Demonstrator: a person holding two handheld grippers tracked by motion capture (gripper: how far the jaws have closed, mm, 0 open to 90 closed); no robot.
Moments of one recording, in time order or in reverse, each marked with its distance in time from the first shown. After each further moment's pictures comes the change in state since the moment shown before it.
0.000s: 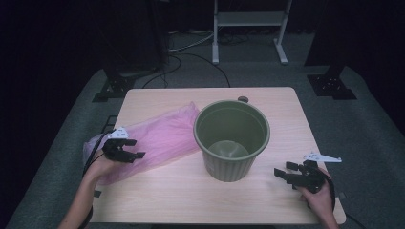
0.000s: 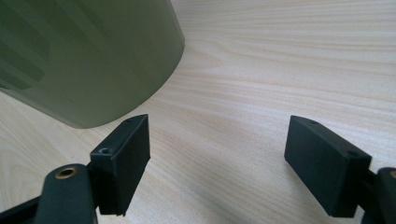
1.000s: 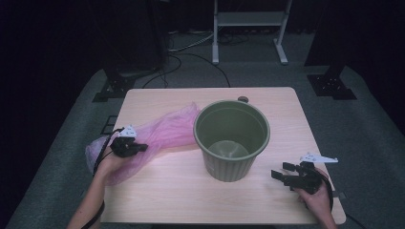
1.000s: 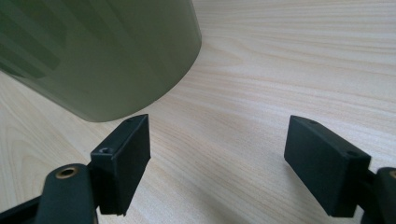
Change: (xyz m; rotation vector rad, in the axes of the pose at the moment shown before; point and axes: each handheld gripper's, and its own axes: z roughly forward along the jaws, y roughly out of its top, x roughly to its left) left arm -0.003 0.008 0.018 0.034 0.009 0.006; right arm 0.008 0.000 0.004 0.011 0.026 -0.042
